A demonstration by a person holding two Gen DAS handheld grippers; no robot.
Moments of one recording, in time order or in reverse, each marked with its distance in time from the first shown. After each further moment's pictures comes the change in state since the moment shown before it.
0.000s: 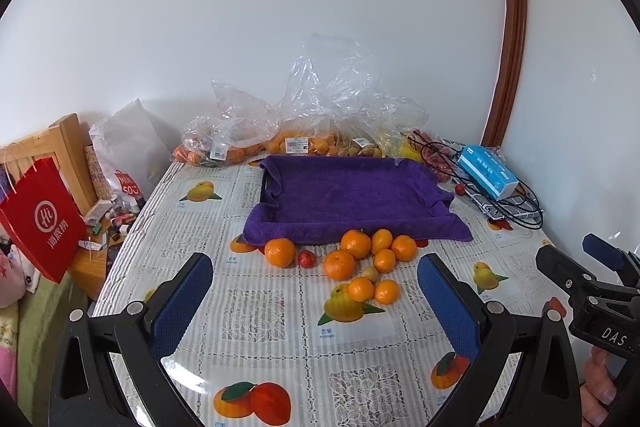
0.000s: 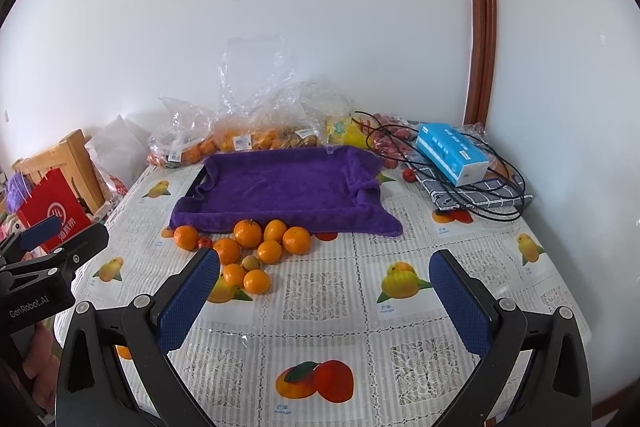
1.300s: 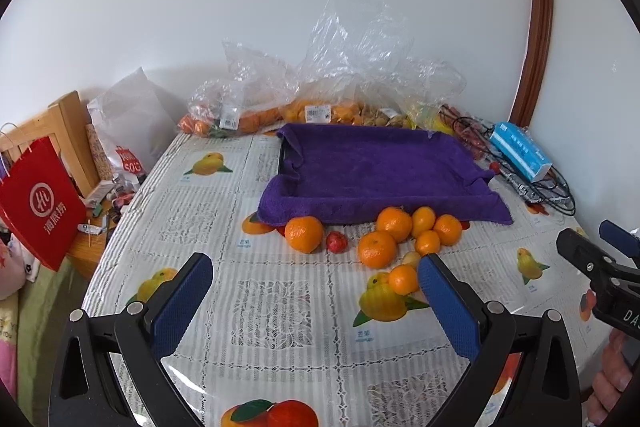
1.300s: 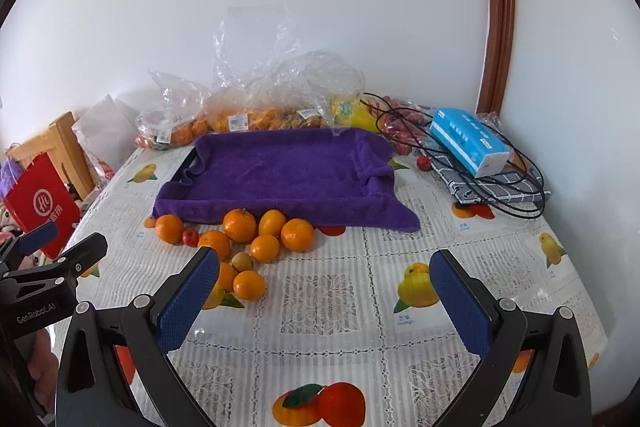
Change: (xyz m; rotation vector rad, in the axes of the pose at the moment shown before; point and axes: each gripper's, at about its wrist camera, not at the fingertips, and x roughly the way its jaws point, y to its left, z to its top) left arm 0.067 0.028 -0.021 -0.009 0.082 0.051; right arm 0.062 0.015 -0.009 -0.028 0.047 -0.005
